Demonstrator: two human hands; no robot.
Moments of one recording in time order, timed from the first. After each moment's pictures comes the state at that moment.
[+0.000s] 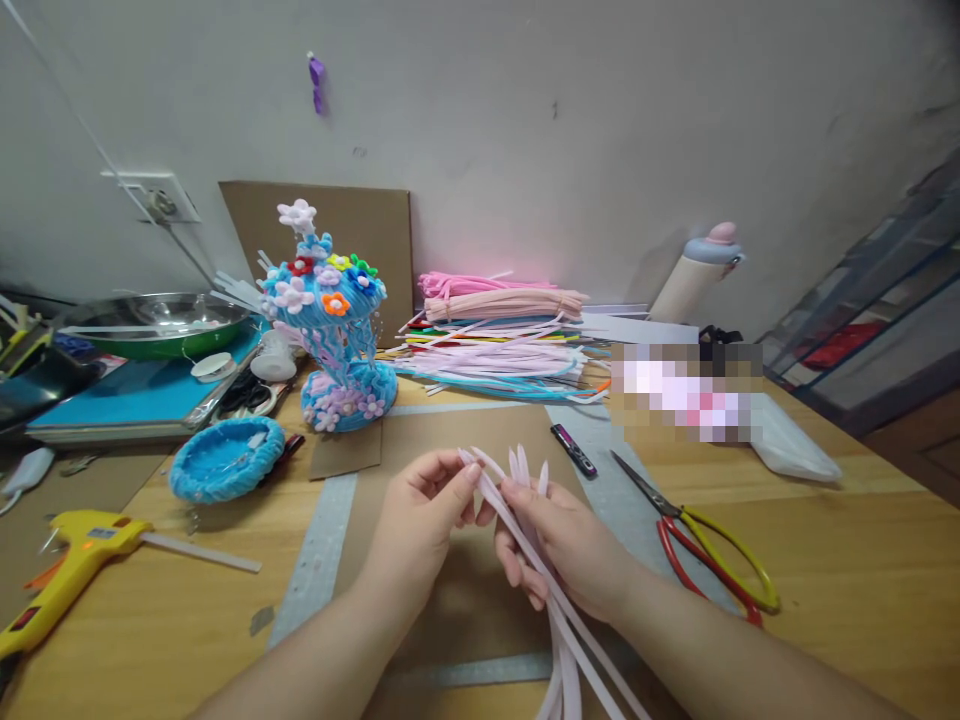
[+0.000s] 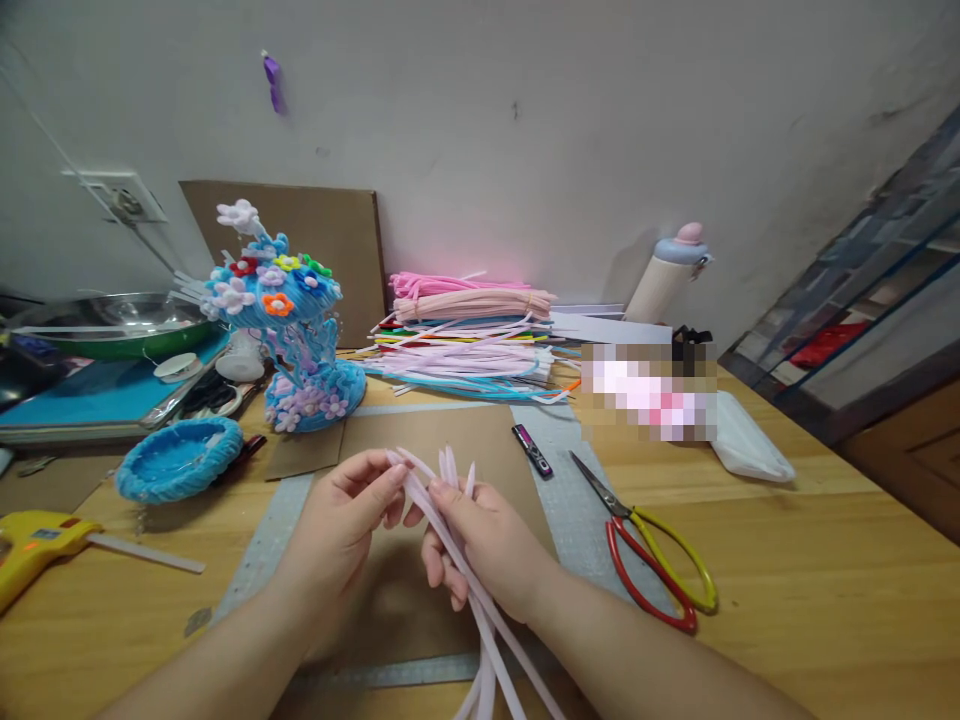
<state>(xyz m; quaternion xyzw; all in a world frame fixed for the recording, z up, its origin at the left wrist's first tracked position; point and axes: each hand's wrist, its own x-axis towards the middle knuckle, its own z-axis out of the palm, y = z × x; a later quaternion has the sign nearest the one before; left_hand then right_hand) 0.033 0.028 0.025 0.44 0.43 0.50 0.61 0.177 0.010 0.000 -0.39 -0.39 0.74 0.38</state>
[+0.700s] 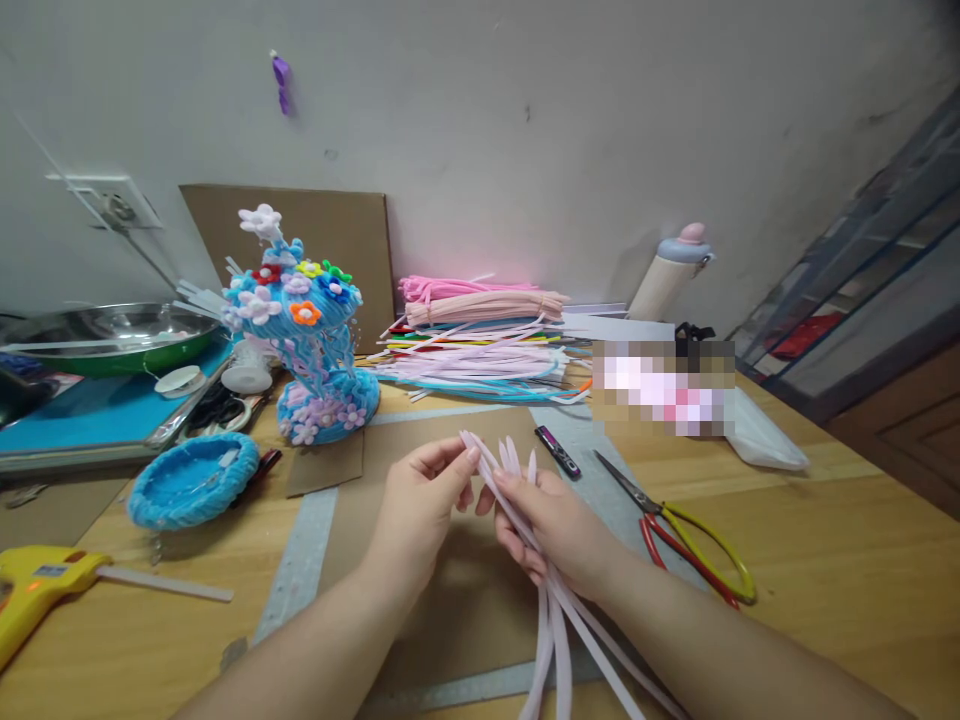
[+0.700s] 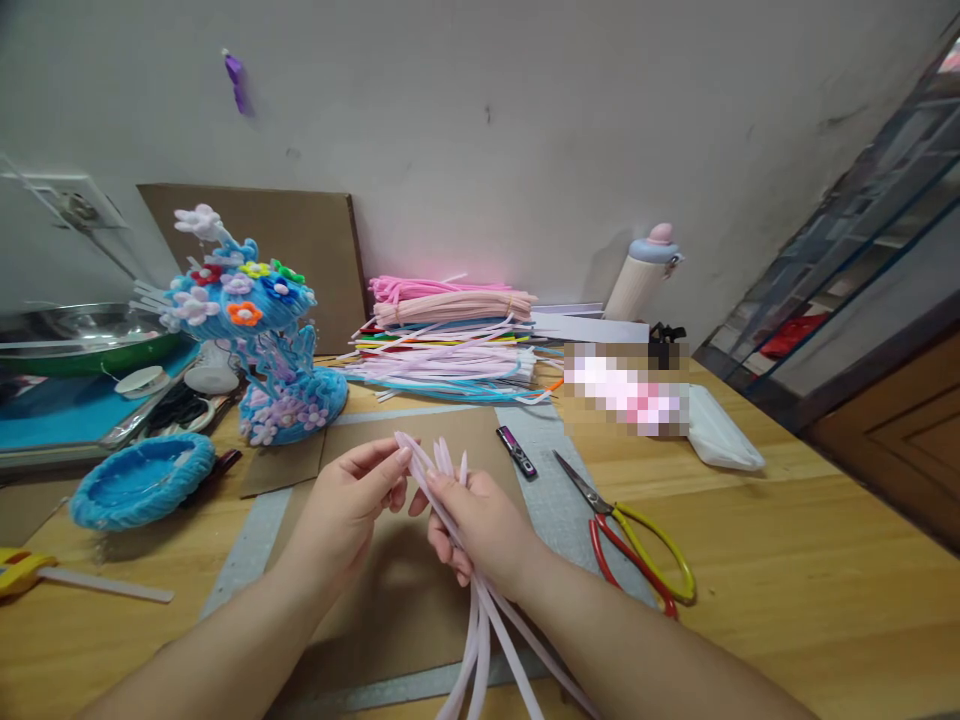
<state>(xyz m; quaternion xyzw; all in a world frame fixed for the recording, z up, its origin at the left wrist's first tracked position) 0.050 0.051 0.027 0.46 0.44 0.48 0.60 0.188 0.023 0.004 -0.44 -0.42 0.68 0.40</state>
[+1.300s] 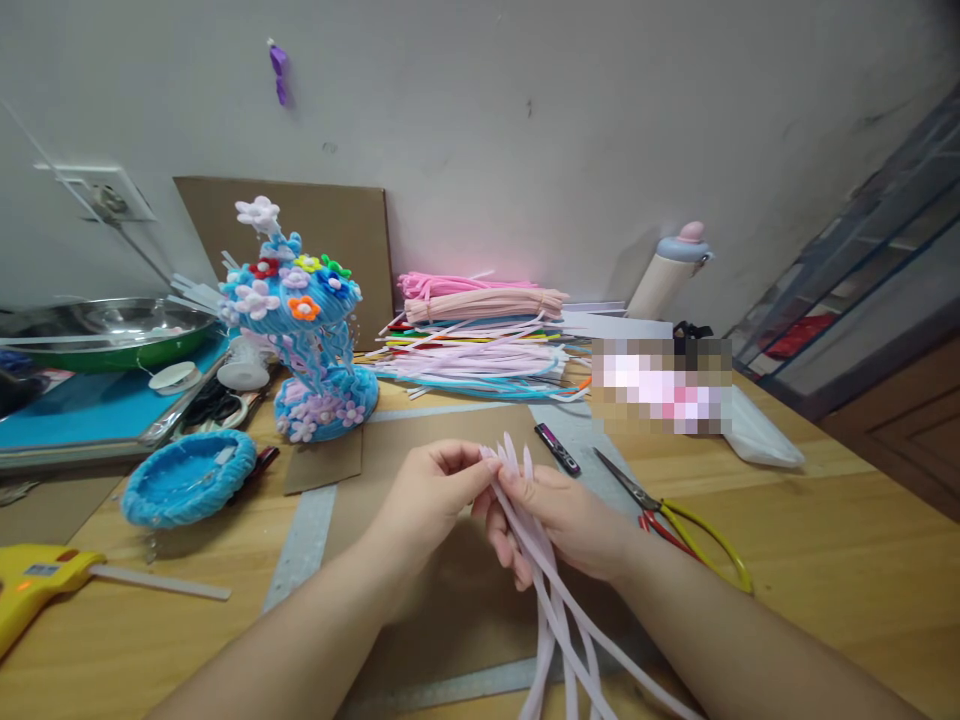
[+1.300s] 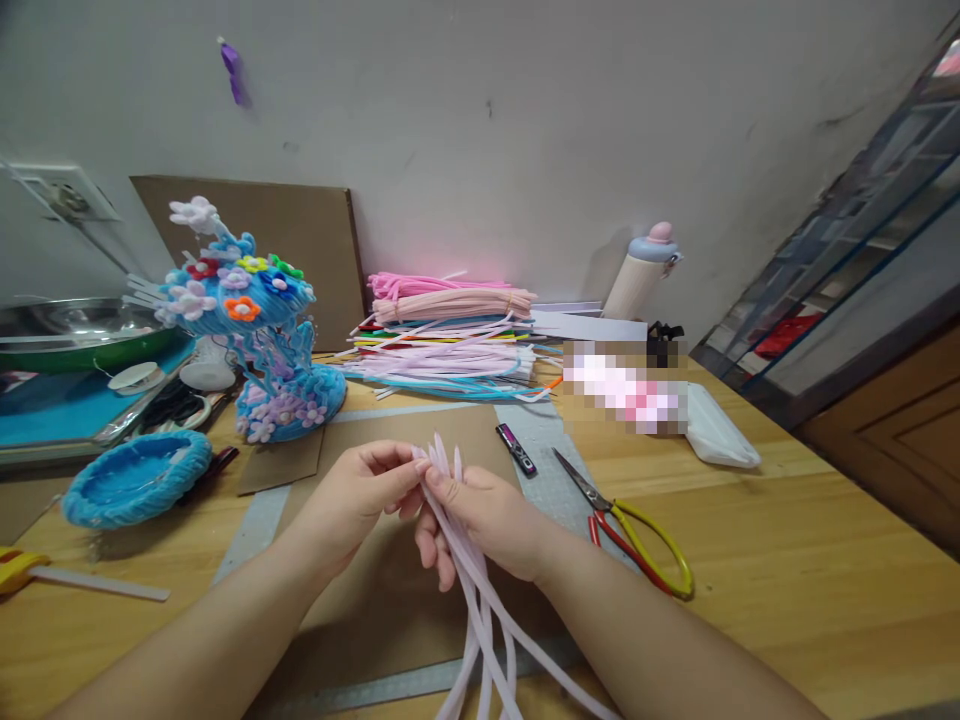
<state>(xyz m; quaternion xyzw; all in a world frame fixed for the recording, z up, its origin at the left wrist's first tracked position) 0.048 0.057 0.035 0.53 0.40 0.37 0.65 0.204 0.030 0.004 -0.31 -0.43 0.78 0.34</state>
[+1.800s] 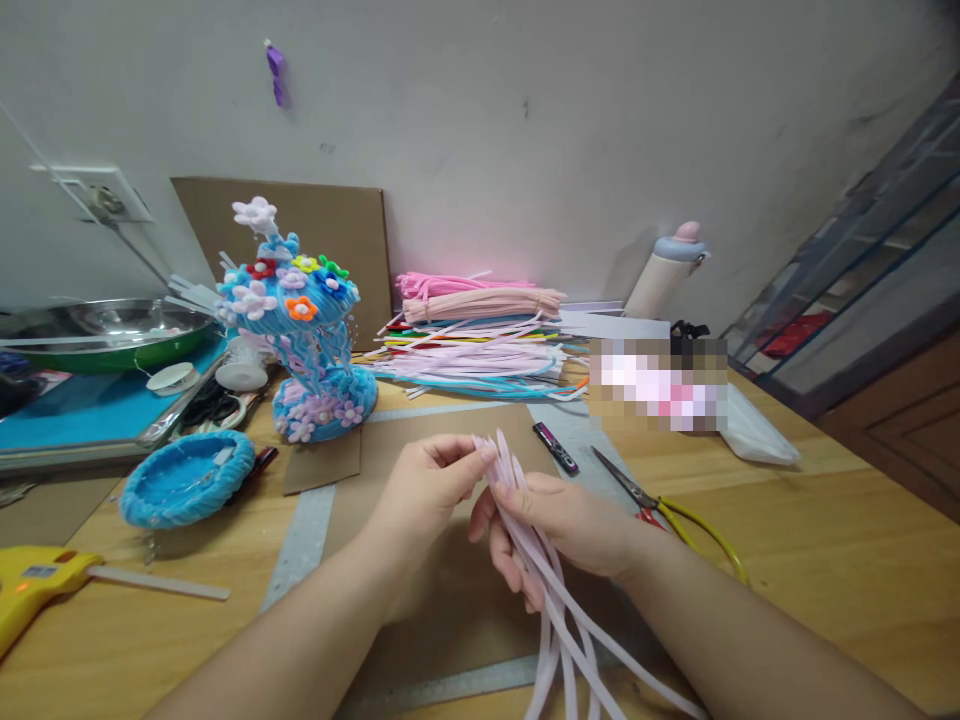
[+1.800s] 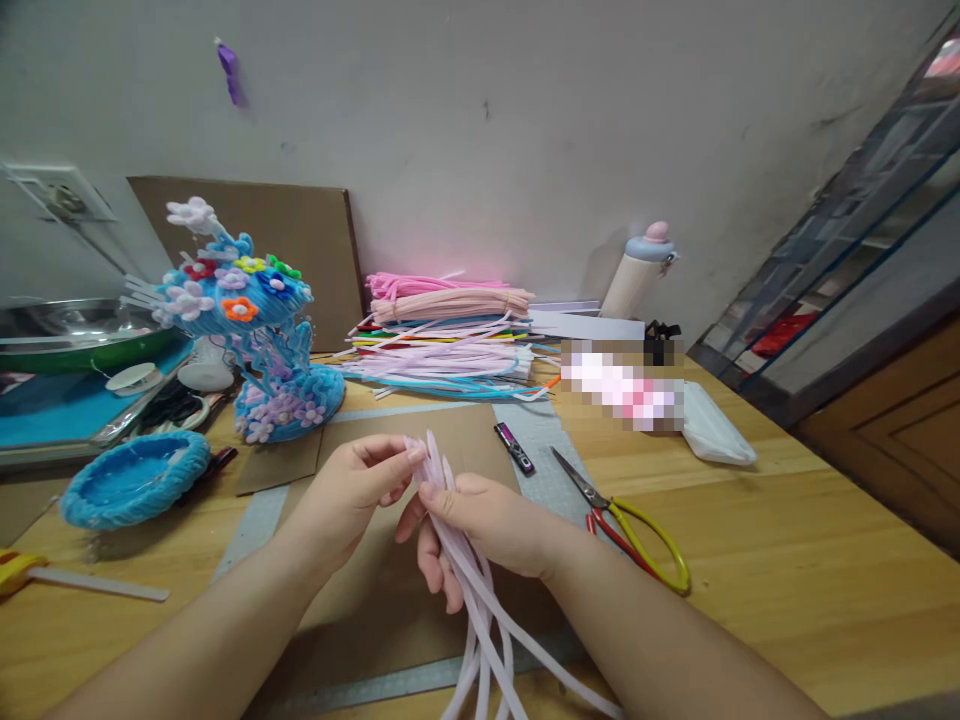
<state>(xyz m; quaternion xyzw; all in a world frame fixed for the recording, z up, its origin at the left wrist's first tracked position) 0.048 0.058 0.036 0.53 0.41 0.39 0.63 0.209 0.028 0.011 -0.31 -0.46 0.79 0.26</state>
